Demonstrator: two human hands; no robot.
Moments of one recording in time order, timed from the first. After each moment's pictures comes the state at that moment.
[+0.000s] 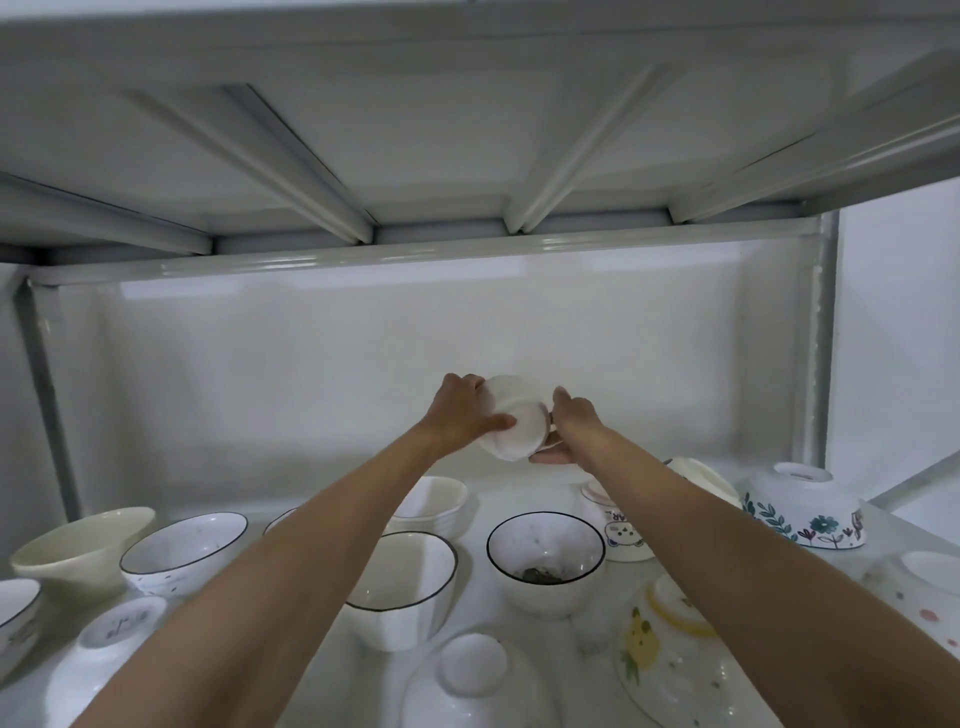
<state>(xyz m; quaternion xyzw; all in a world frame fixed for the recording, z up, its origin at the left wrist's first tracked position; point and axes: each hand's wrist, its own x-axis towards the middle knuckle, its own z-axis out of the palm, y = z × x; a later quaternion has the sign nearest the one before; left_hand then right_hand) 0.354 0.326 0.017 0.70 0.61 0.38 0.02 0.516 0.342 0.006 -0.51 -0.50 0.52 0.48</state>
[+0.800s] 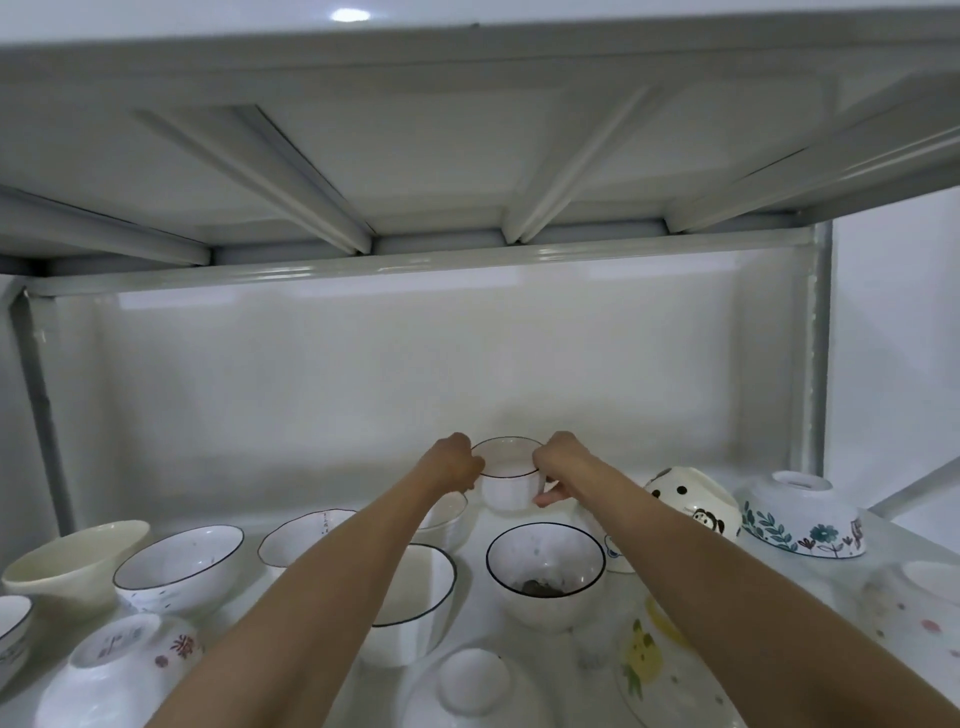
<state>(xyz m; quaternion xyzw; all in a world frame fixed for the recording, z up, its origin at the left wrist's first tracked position) 0.350 0.322 -0.016 0.63 0.73 0.23 0.10 0.509 0.348 -0.017 -0.57 -0.63 0.41 0.33</state>
